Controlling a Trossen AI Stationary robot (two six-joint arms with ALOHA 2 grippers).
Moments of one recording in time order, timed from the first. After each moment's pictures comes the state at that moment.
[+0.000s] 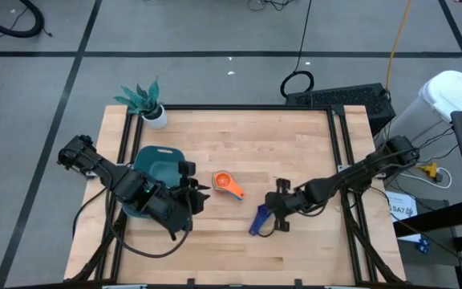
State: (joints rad) left arm -0.53 1.59 1.73 -1.08 -0.64 -0.05; right arm 0.38 1.50 0.81 -0.41 0.19 0.48
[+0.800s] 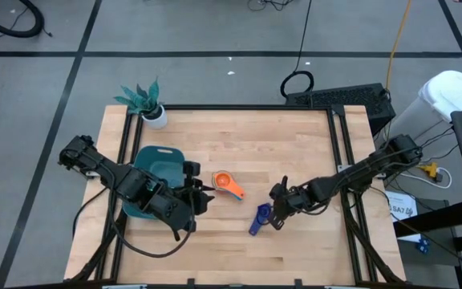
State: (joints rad) left arm -0.52 1.60 1.74 -1.02 -0.62 -0.01; right arm 0.38 1.47 0.77 -0.38 0.05 1.14
